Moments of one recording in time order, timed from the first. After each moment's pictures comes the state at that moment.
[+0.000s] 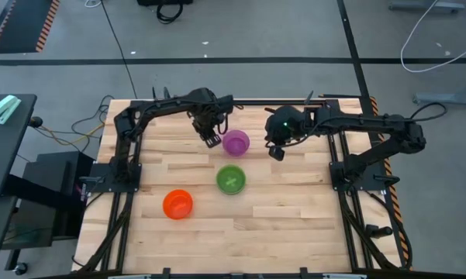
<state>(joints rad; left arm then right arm) 0.44 2.02 1.72 -1.33 -0.01 -0.11 -0.21 1.31 1.15 -0.76 0.07 0.11</state>
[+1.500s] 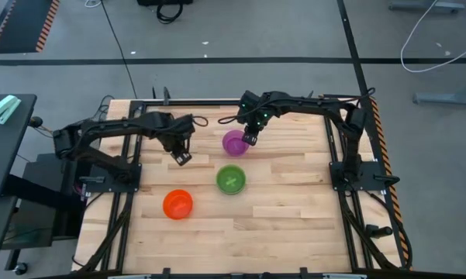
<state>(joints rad) 0.34 1.38 0.97 -1.00 0.00 -0.32 -0.46 1.91 1.50 -0.81 -0.20 -0.02</state>
